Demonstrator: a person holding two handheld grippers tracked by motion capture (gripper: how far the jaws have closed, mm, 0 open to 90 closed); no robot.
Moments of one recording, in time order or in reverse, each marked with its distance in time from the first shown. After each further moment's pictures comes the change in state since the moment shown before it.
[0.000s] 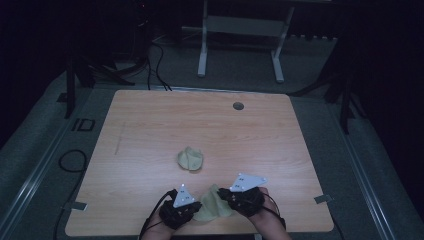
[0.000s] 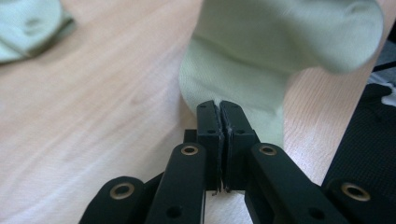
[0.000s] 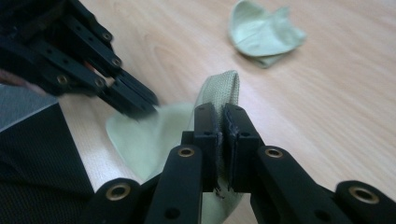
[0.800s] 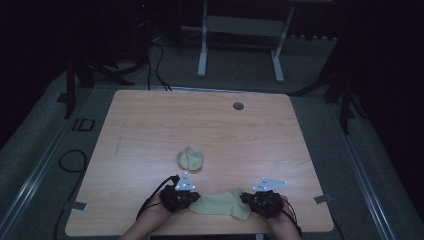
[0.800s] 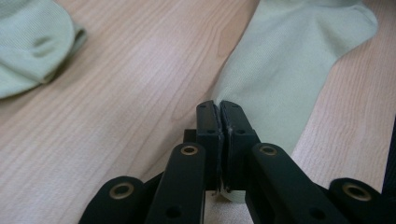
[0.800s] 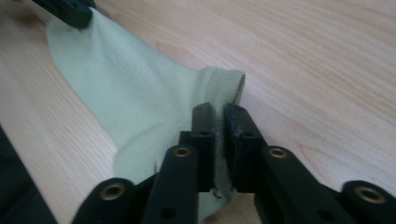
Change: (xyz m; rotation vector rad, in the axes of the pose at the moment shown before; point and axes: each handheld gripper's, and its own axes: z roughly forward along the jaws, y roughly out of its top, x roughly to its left) left arm 0.035 0.015 0.022 0.099 -0.079 0.094; right arm -0.040 -0.068 -0.001 0.089 -0.080 0.203
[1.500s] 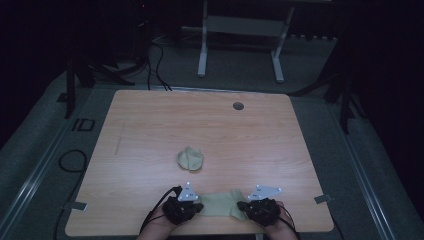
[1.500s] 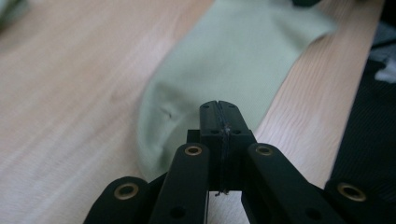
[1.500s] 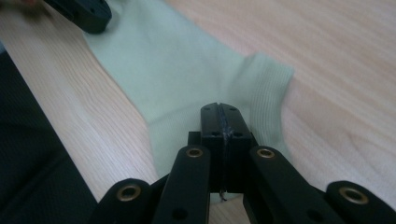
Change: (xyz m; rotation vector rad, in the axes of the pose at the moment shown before) left arm -0.029 -0.012 0.004 -0.005 -0.021 -0.059; right arm 0.019 -0.007 0.001 0.043 0.040 -0.066
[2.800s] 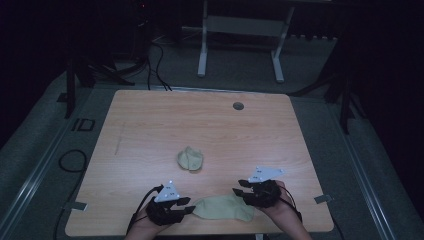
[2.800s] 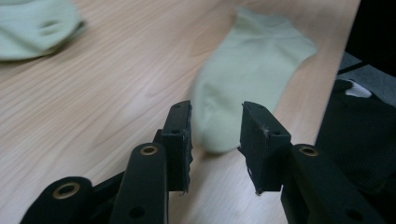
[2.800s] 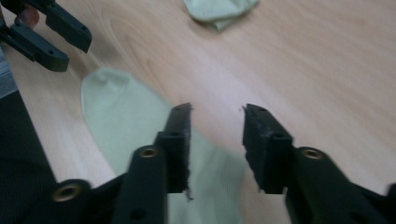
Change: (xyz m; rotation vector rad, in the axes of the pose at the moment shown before) left arm 0.017 -0.022 -0.043 -0.159 -0.015 -0.051; right arm -0.017 0.054 -0.019 -0.082 0.007 -0.096
